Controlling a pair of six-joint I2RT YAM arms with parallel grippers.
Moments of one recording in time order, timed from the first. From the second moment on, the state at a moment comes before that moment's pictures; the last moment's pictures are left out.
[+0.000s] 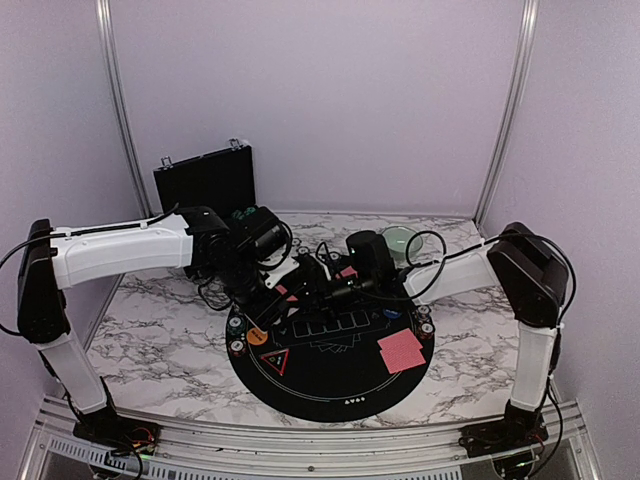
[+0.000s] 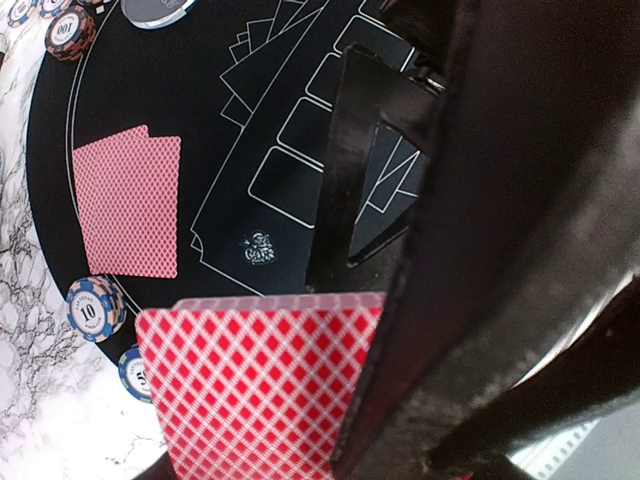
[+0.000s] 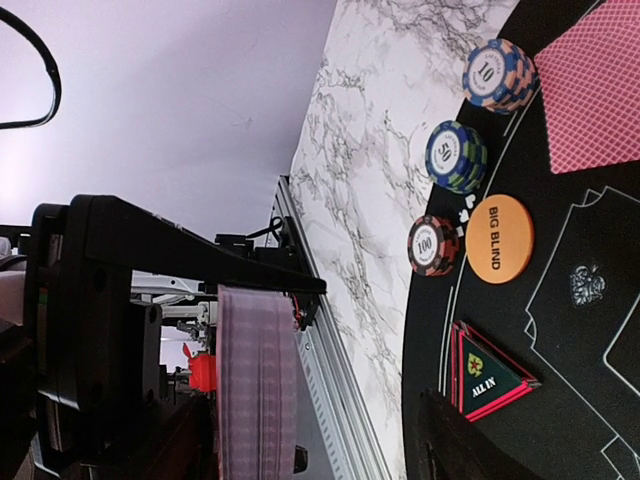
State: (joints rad) left arm -0.92 1.73 1.44 -0.94 0.04 -0.09; right arm 0.80 1.97 1.13 0.43 -0.91 1.02
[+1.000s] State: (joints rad) left arm -0.92 1.73 1.44 -0.94 0.04 -0.09; right arm 0.78 1.95 1.13 0.39 -0.88 0.98
